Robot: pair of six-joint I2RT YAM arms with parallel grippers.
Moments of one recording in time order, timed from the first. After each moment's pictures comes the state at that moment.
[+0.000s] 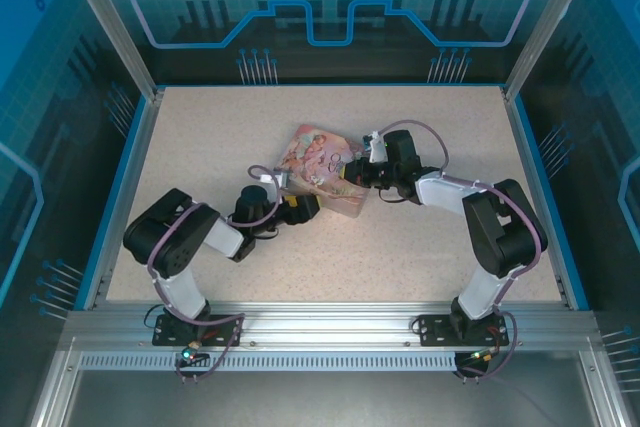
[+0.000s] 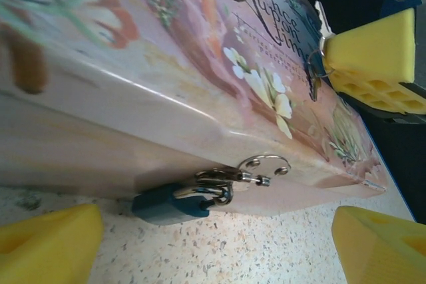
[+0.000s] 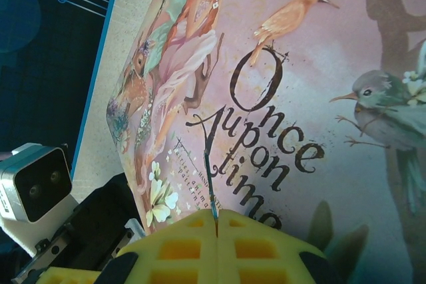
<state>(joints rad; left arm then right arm) -0.45 1.77 0.41 1.01 0.36 -0.69 0.39 1.73 0.94 0.14 -0.58 0.63</state>
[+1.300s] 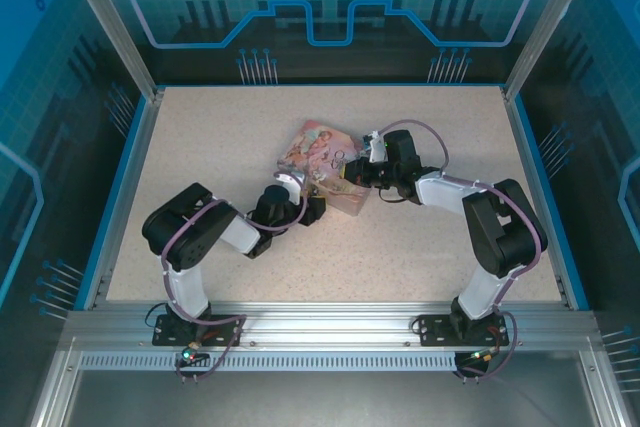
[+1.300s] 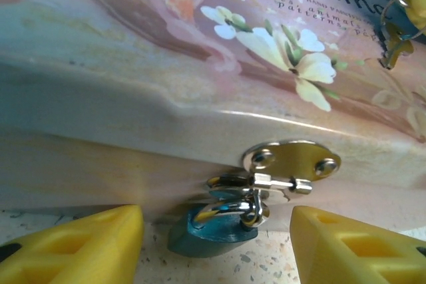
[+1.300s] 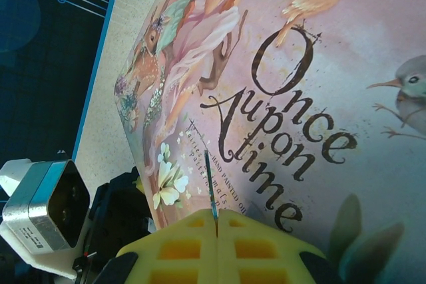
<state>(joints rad) -0.57 1.86 0.52 0.90 0.05 -0.36 0.39 1.73 0.94 0.14 -0.57 0.62</state>
